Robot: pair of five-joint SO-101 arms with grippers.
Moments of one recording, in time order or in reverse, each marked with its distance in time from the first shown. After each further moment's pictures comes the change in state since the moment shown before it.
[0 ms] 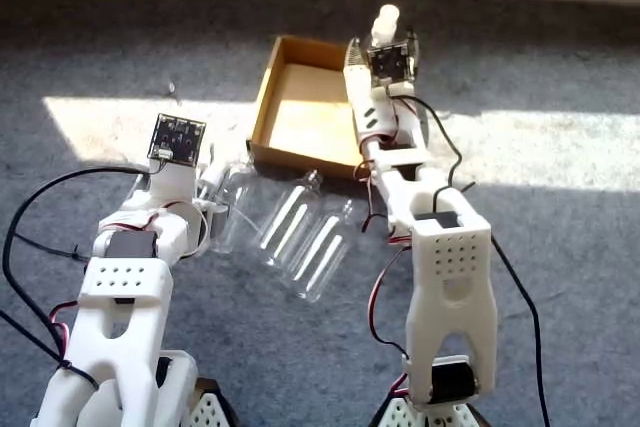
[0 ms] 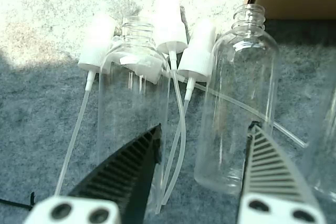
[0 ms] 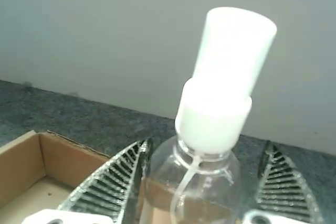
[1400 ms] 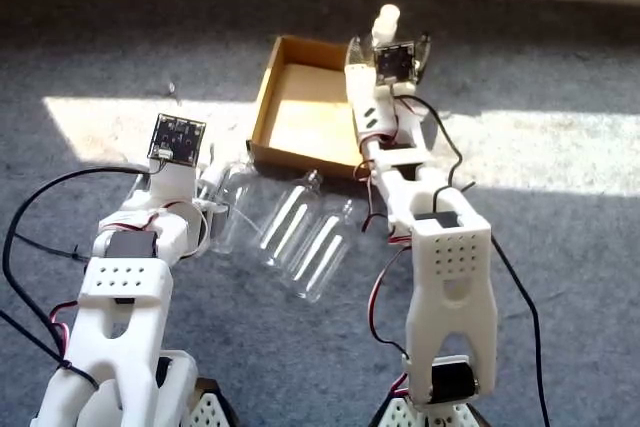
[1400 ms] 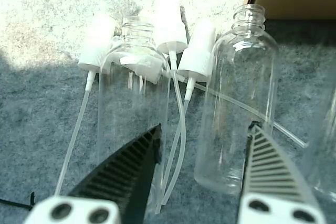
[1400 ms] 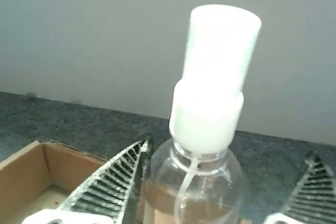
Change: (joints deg) left arm 0.0 0.0 0.0 0.0 0.0; right arm 0.0 0.0 -1.1 0.0 -4.2
